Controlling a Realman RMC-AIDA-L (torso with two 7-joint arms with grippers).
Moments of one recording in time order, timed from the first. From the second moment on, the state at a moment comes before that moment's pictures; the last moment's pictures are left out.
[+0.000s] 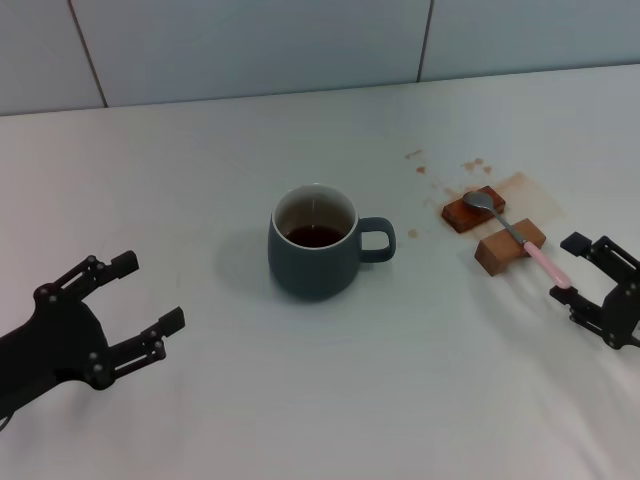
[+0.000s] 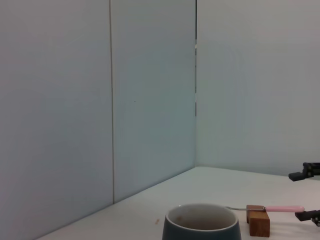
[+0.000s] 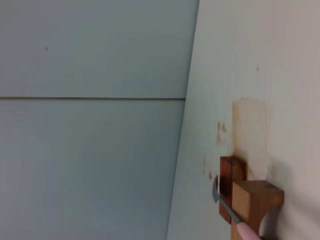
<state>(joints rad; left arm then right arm) -0.37 -2.06 0.40 0.34 1.95 1.65 -0.71 0.29 2.03 0.23 -0.18 -2.28 -1.44 2.10</state>
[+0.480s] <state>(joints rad) -0.37 -2.06 0.40 0.34 1.93 1.65 -0.71 0.34 2.03 0.22 -0.18 -2.27 -1.39 2.10</state>
